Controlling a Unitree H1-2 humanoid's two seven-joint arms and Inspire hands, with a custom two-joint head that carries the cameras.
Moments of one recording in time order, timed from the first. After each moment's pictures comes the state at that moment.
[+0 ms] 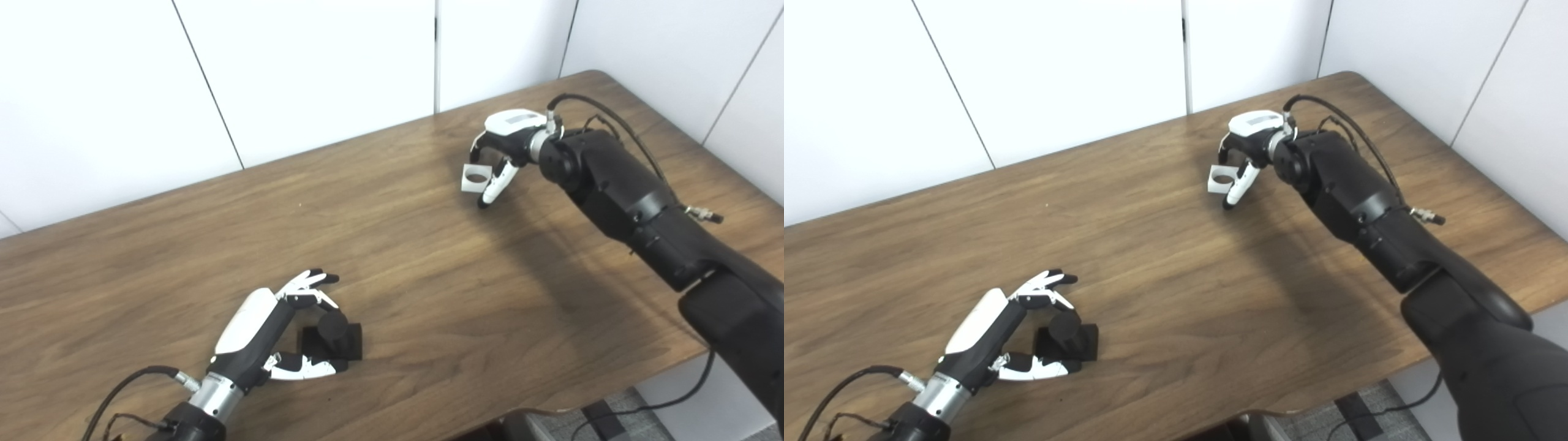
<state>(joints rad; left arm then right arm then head) -0.20 0.27 -0.39 0.01 0.47 -0.18 -0.25 -0.63 -0.65 0.33 0.32 -0.87 0.24 0.52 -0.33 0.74</state>
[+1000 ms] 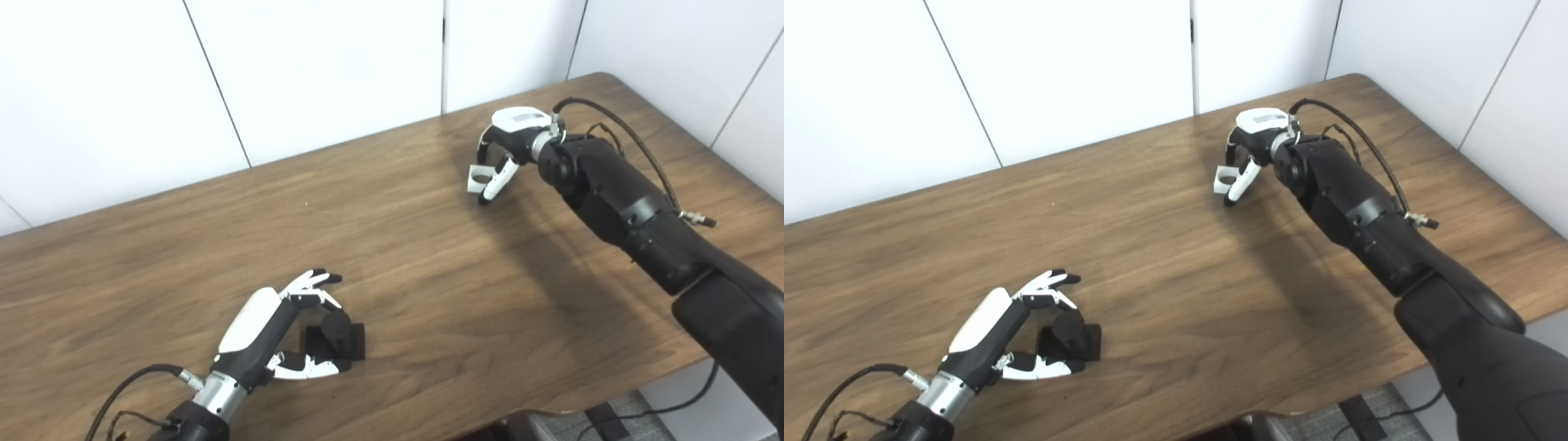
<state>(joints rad) -0.19 0.27 -0.39 0.00 0.47 -0.17 -0.25 -0.65 -0.62 0.36 0.38 -0.85 0.30 0.41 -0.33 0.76</state>
